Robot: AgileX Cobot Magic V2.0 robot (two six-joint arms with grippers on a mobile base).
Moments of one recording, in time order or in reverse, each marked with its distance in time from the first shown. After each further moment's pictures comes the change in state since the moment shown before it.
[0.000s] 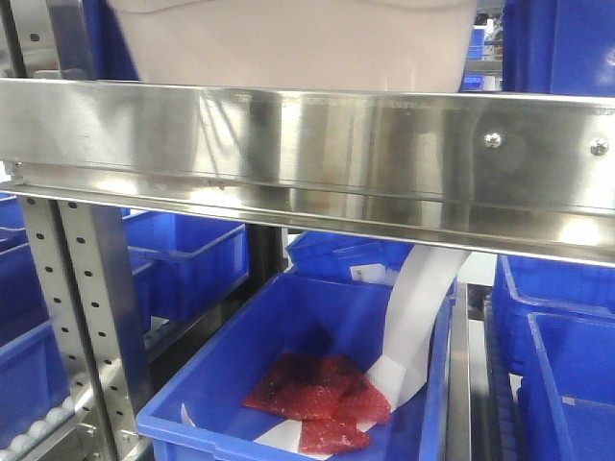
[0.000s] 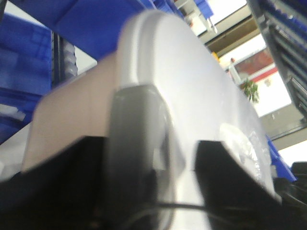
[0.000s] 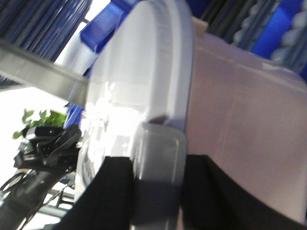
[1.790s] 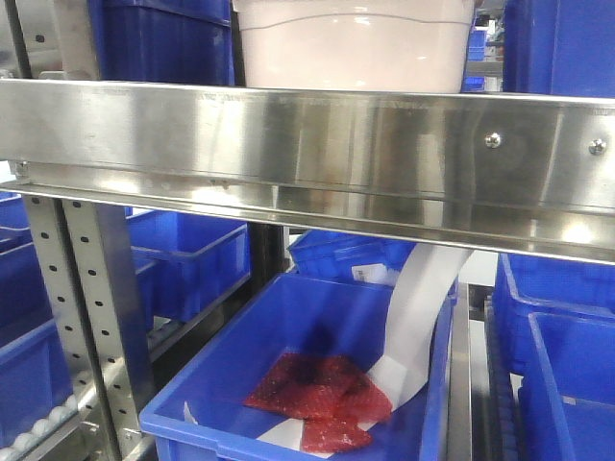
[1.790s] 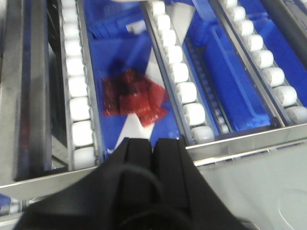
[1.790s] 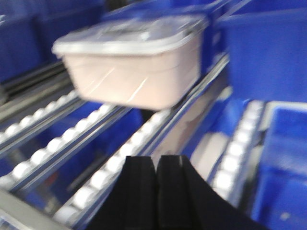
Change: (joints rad) left arm -0.139 -0.301 -0.151 1.076 0.236 -0.321; right arm -0.150 -0.946 0.525 -0.625 -0.418 0.027
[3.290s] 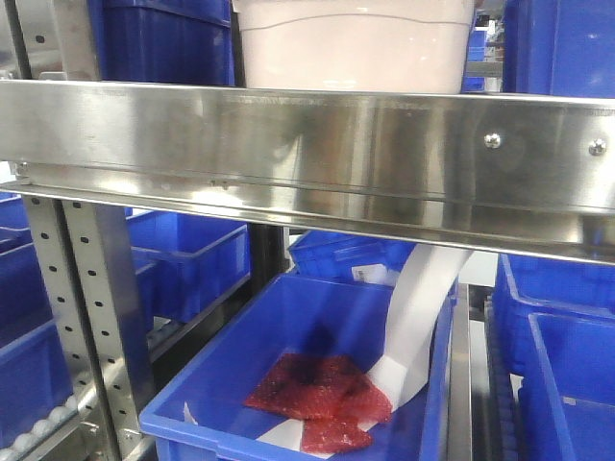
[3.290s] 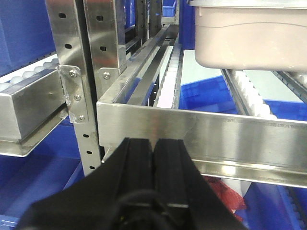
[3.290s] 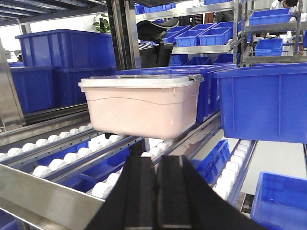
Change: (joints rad) left arm -0.030 -0.881 1.214 -0.025 -1.001 0.018; right arm 0.000 -0.549 0.305 0.025 -0.034 -0.002
